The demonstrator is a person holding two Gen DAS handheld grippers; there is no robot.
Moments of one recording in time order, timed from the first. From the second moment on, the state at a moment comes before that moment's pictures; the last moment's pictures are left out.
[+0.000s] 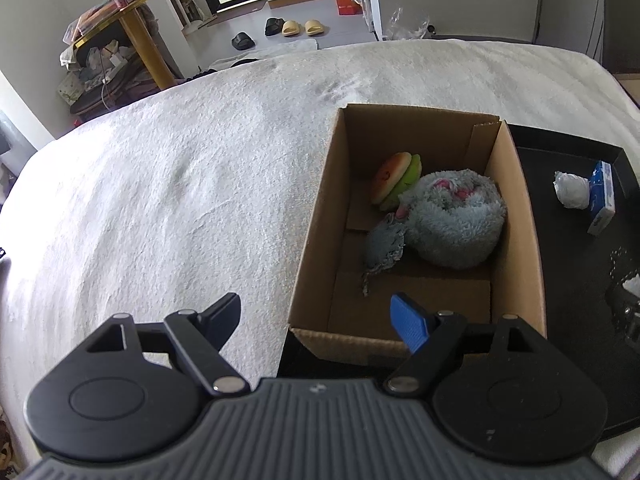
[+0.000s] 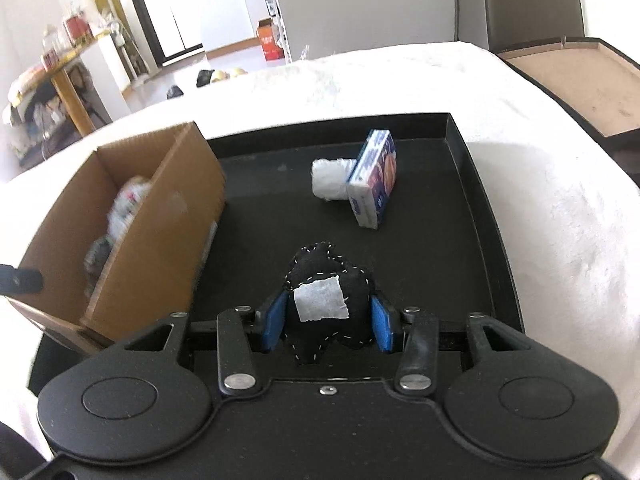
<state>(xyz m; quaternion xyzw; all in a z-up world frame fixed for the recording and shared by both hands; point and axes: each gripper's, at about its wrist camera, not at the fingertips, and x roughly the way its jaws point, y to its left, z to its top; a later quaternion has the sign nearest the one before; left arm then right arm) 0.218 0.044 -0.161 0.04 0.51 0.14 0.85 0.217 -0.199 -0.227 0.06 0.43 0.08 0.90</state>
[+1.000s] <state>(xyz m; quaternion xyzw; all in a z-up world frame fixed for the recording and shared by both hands) 0.216 0.079 -0.160 -0.03 0.49 0.12 0.86 0.217 -0.128 -0.151 -0.04 0.36 0.13 0.92</state>
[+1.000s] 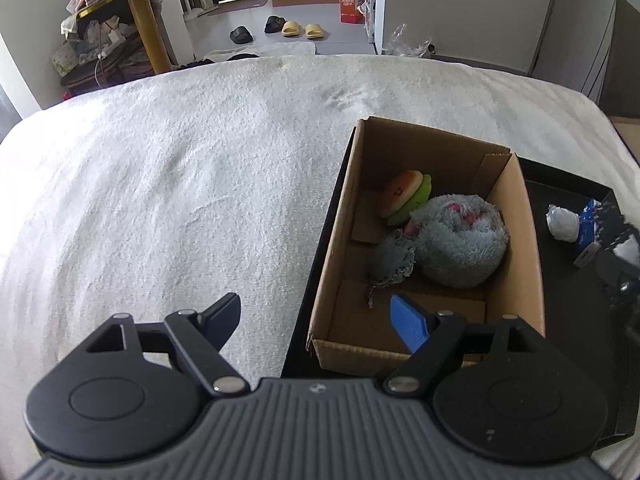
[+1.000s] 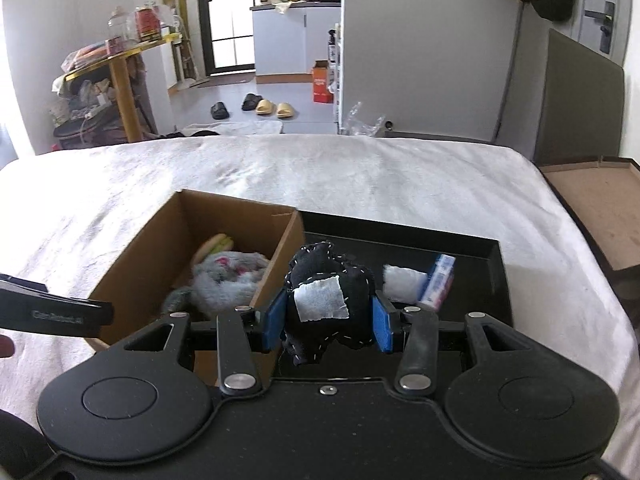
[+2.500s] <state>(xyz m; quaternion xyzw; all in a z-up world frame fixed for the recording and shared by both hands) 0.211 0.114 -0.186 -0.13 0.48 0.09 0.86 0.226 -0.039 -0.159 -0.08 0.39 0.18 0.90</state>
